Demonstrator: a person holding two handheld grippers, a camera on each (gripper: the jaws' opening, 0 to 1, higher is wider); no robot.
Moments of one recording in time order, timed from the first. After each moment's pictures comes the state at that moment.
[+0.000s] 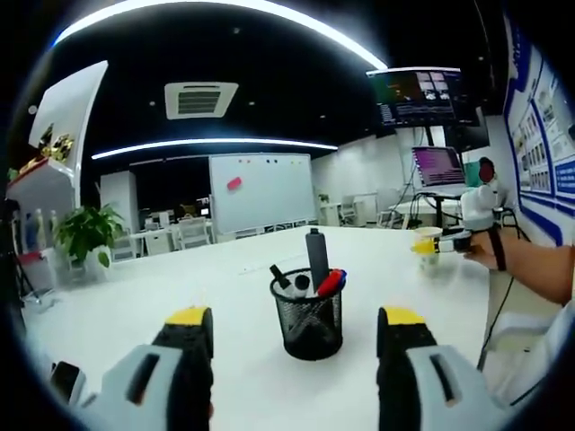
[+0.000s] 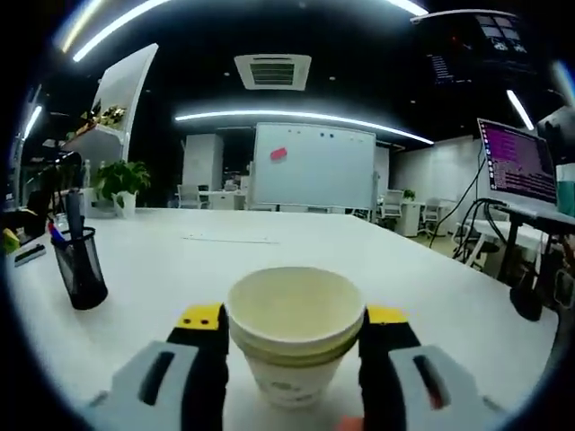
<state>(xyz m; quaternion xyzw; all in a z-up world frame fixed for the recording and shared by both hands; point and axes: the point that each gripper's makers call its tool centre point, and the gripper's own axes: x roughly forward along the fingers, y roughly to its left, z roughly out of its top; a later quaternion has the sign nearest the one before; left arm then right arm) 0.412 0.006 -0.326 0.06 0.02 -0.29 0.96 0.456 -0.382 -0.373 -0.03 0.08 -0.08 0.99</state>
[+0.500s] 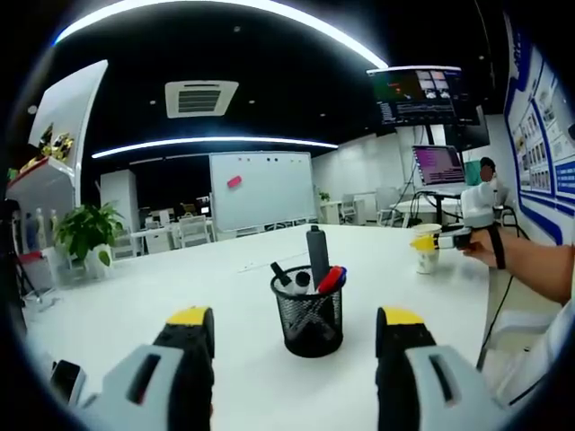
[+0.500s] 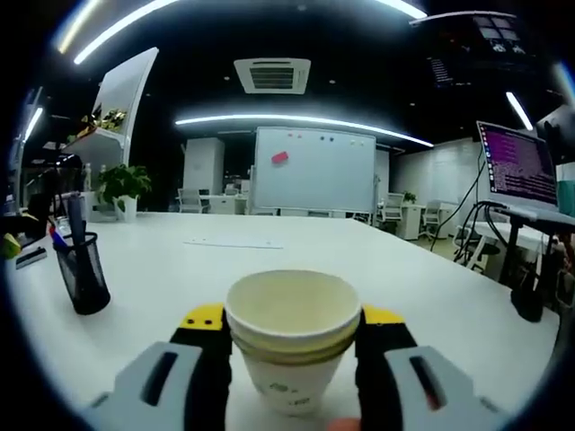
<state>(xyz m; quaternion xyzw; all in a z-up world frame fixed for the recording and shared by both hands) 0.411 0.008 -0.328 0.06 0.03 -0.29 0.96 0.459 -0.367 -0.365 -0.03 0.06 -0.05 1.00</state>
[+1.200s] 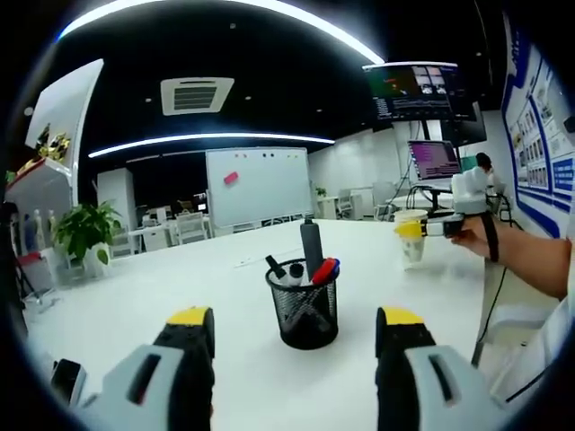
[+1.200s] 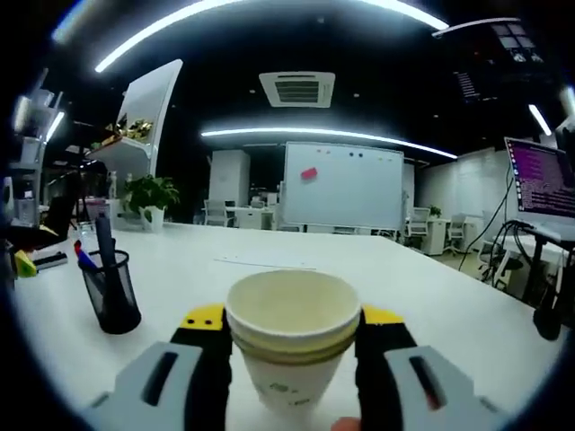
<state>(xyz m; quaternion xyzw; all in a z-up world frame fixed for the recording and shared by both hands) 0.404 0.007 -0.334 0.07 0.04 -0.29 0.95 0.470 -0.315 -0.337 -0.04 0.03 0.02 1.00</state>
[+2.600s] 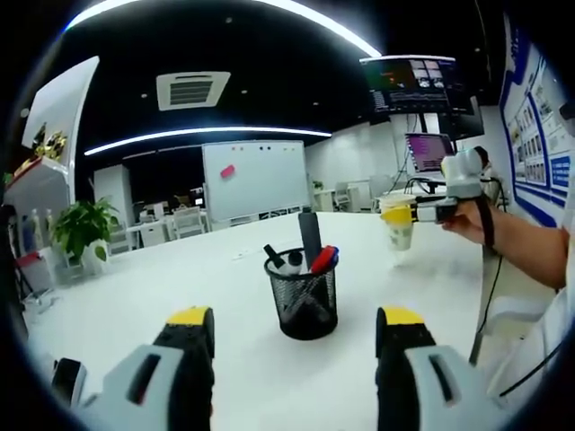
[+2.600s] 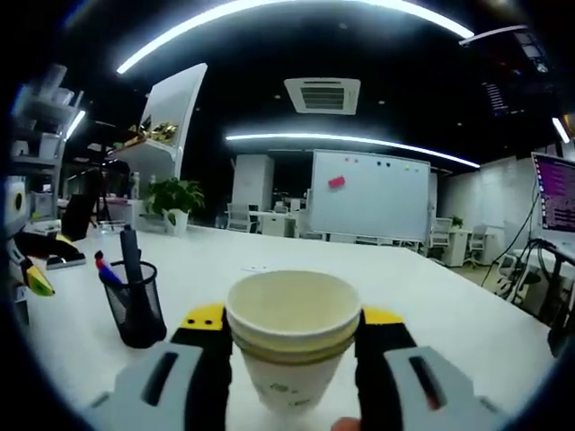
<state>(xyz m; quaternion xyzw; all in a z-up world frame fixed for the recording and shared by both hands) 0.402 0.009 -0.343 0.08 0.05 -0.30 0.95 0.481 -0.275 -0.321 -0.05 0.02 0.08 1.00</state>
